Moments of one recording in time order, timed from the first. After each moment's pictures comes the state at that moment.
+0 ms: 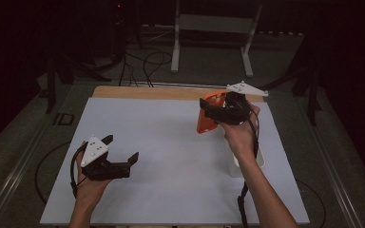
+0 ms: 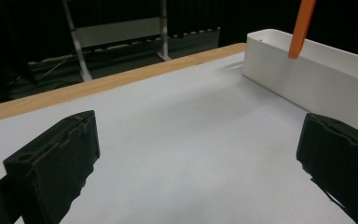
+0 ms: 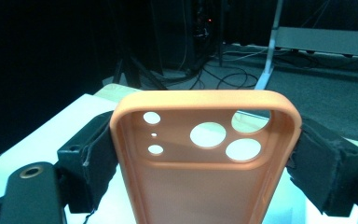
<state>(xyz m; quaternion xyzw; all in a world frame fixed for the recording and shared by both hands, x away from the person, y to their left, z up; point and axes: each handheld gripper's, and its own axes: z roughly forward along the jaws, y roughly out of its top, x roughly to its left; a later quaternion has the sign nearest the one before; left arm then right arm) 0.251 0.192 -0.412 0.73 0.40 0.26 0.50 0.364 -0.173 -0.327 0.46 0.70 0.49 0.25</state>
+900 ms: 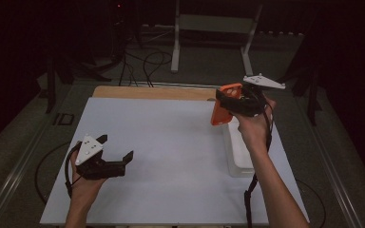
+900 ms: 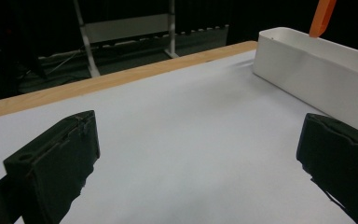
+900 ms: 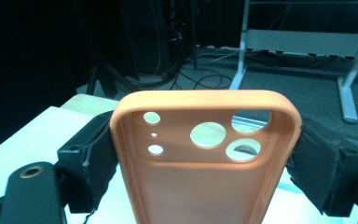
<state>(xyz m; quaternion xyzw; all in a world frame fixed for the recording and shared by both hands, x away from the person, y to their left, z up) 0.252 0.202 -0.411 0.72 0.41 0.26 0.49 0.379 -0.208 -0.316 0.49 0.67 0.48 0.27</state>
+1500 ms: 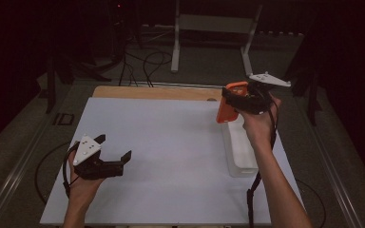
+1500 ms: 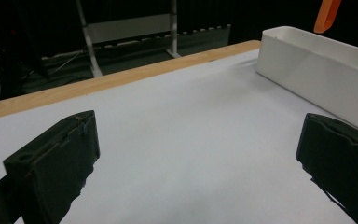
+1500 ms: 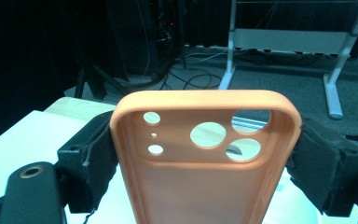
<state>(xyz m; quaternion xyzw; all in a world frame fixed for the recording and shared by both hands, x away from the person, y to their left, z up) 0.252 0.207 -0.411 0.72 0.41 0.27 0.49 0.387 -0.224 -0.316 0.50 0.67 0.47 0.28</state>
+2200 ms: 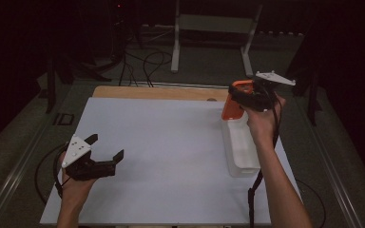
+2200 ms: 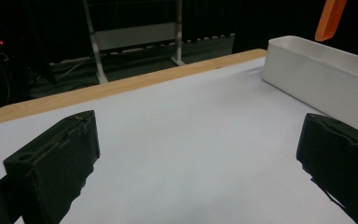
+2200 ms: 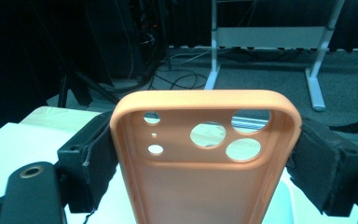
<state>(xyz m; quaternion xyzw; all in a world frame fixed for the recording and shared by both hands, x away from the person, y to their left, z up) 0.247 0.226 -0.410 0.71 0.42 0.28 0.50 0.401 -0.240 -0.323 0.53 0.64 0.46 0.30</state>
